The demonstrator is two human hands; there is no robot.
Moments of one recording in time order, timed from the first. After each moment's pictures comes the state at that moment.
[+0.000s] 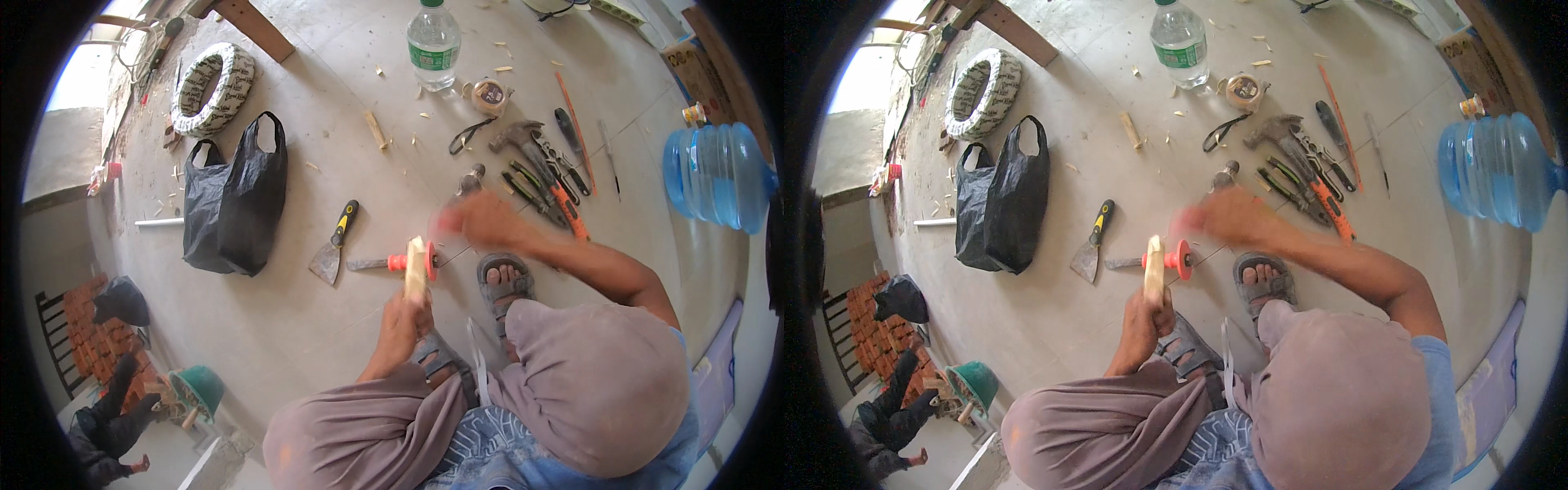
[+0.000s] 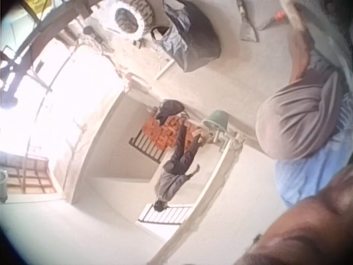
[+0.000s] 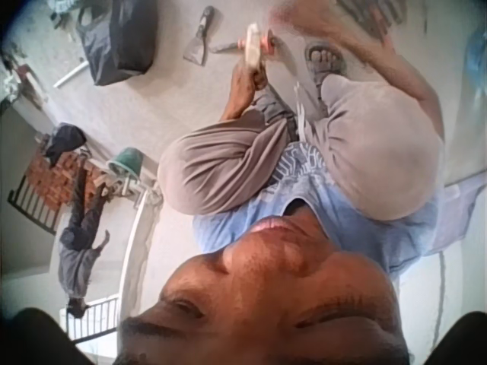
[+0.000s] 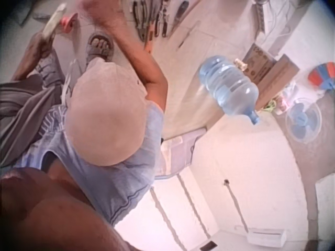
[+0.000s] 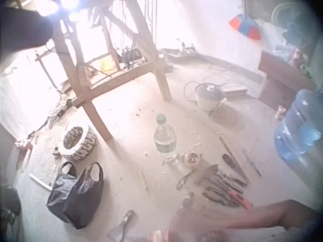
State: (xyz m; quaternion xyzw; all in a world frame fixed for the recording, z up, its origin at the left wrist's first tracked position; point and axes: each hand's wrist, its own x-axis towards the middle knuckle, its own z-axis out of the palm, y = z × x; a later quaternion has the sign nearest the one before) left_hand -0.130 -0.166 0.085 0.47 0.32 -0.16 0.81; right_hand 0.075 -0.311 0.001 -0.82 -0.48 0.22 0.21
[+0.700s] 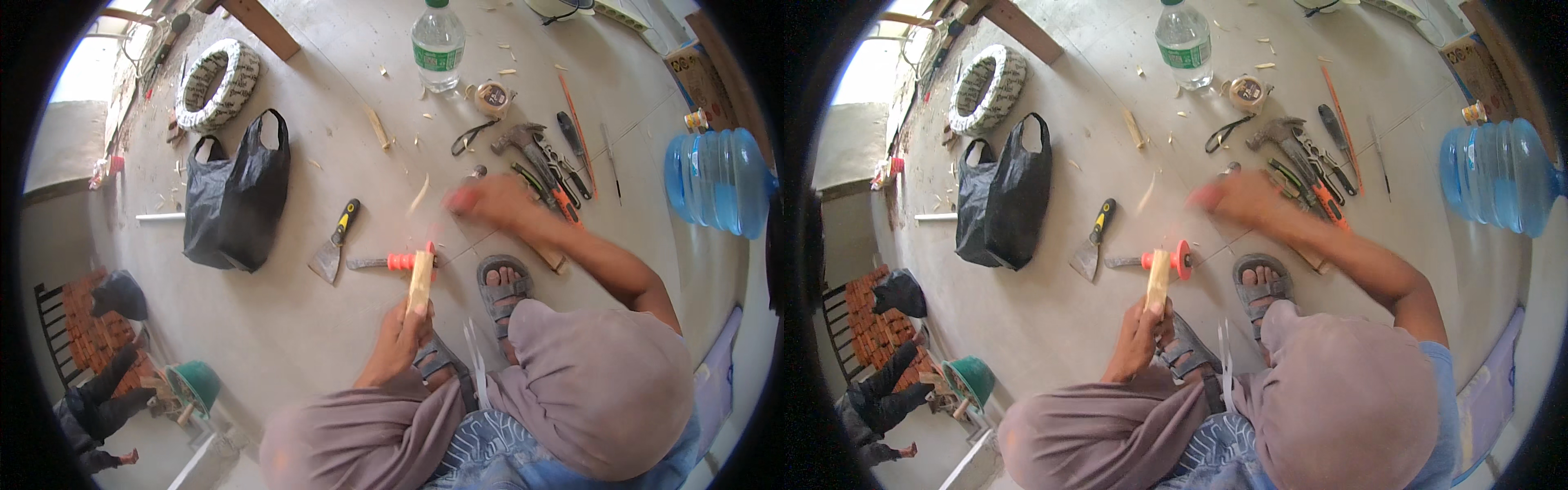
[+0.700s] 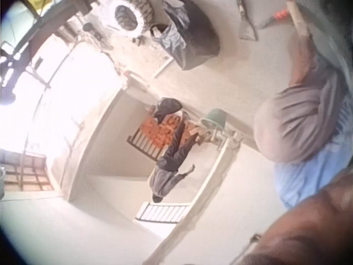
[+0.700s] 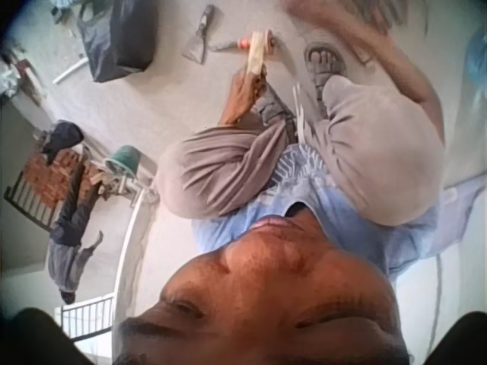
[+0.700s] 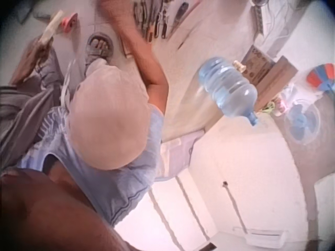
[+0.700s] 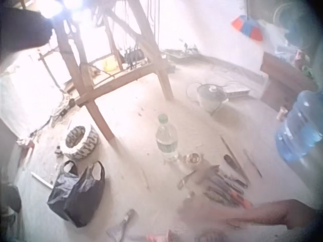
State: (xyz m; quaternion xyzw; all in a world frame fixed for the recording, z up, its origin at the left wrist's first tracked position) left_hand -0.143 -0.168 0.098 0.52 0.32 -0.16 0.78; right_hand 0.095 -0.319 0.019 -0.84 -0.35 0.28 0.30
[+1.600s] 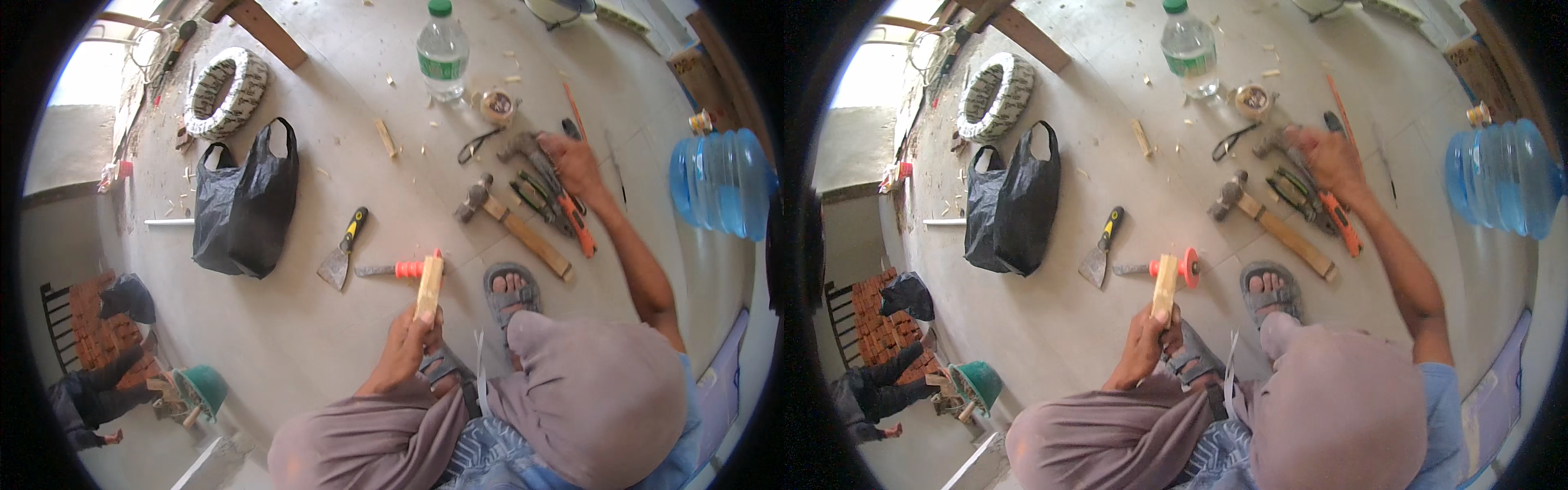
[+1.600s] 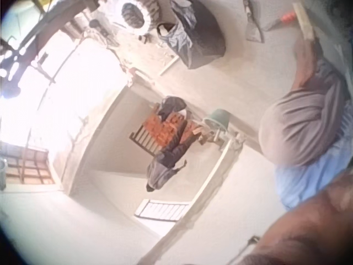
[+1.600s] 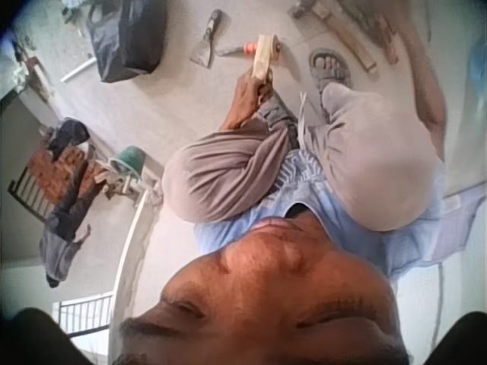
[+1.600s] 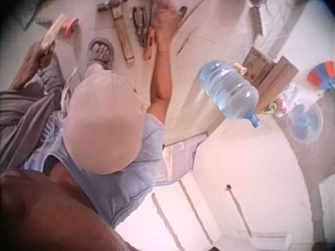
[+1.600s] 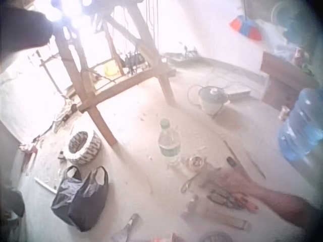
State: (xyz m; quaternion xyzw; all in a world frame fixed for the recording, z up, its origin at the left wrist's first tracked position) left_hand -0.128 -0.174 0.104 0.51 0.30 -0.18 0.78; right_hand 0.177 -0.398 0.031 -0.92 -0.20 0.15 0.31
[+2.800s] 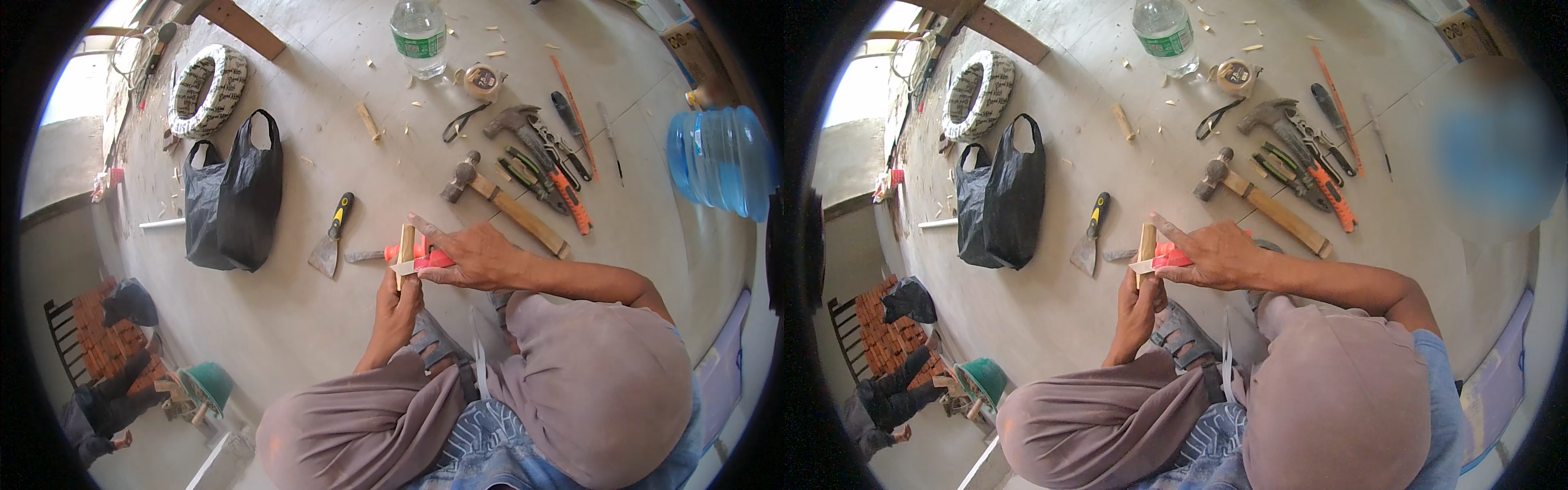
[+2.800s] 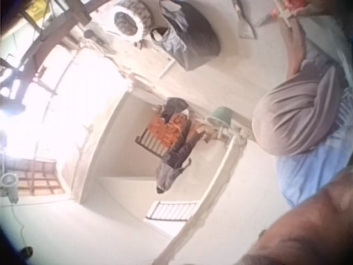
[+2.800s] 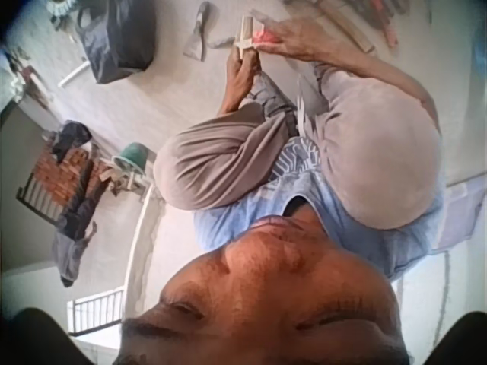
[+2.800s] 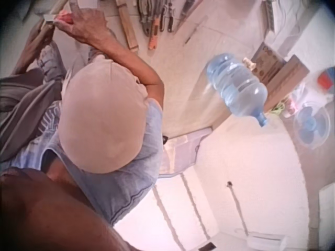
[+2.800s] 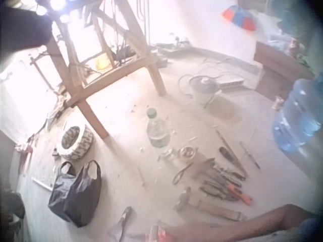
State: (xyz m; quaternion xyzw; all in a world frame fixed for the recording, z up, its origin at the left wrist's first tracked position) left_hand -0.125 -0.172 0.062 0.54 0.30 -0.10 0.78; right_hand 0.021 -0.317 0.058 -0.79 -0.44 0.31 0.28
